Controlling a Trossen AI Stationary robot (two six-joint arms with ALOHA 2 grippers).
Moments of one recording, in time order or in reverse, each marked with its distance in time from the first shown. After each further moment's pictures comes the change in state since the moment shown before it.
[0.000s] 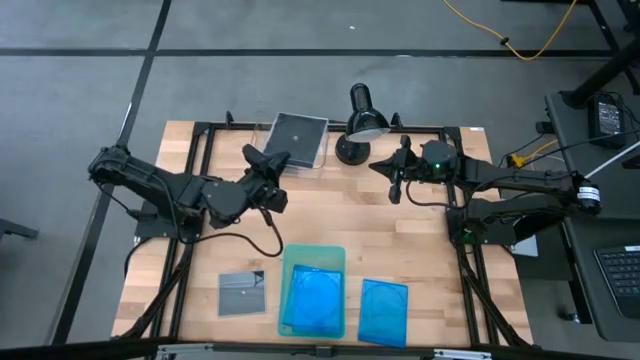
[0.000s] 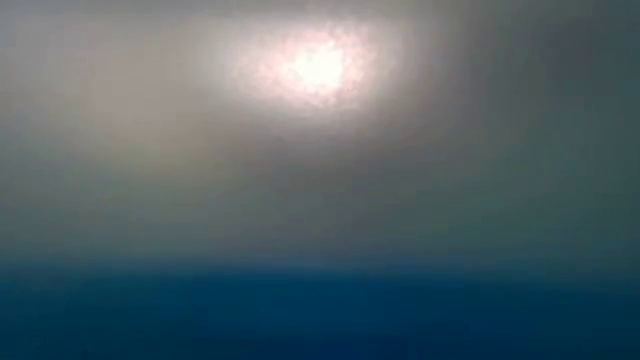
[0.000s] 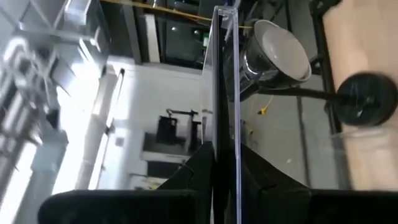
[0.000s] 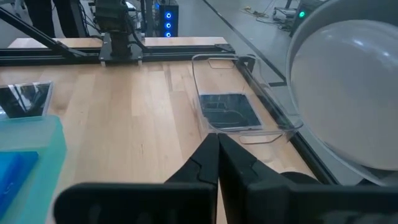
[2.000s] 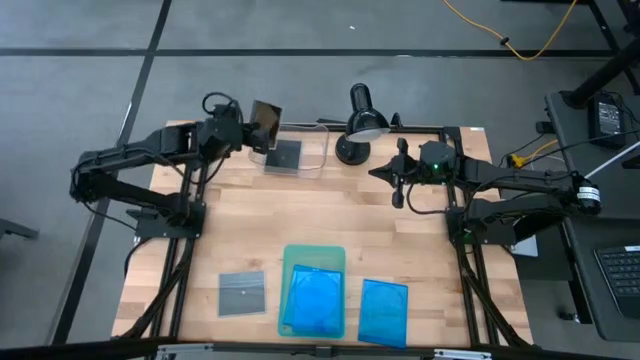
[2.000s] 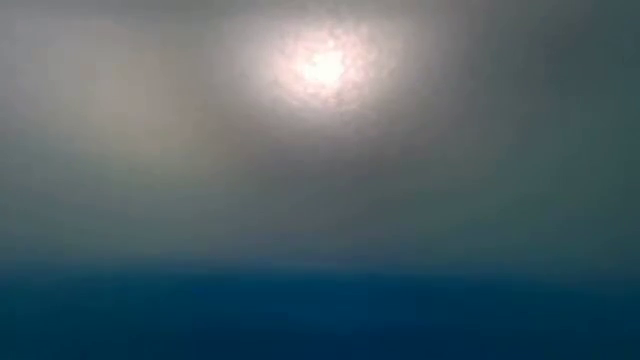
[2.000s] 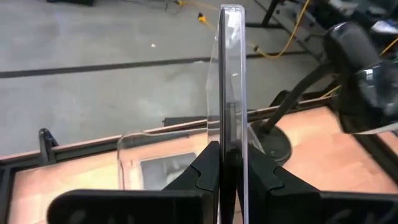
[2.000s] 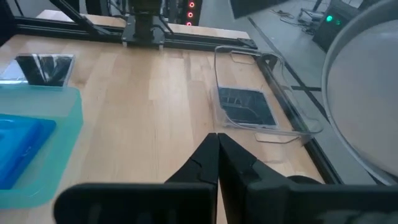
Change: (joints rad) left arm 0.582 -0.195 -0.006 -0.648 0.555 -1.950; right arm 0.000 0.000 0.000 -0.044 -0.087 -0.110
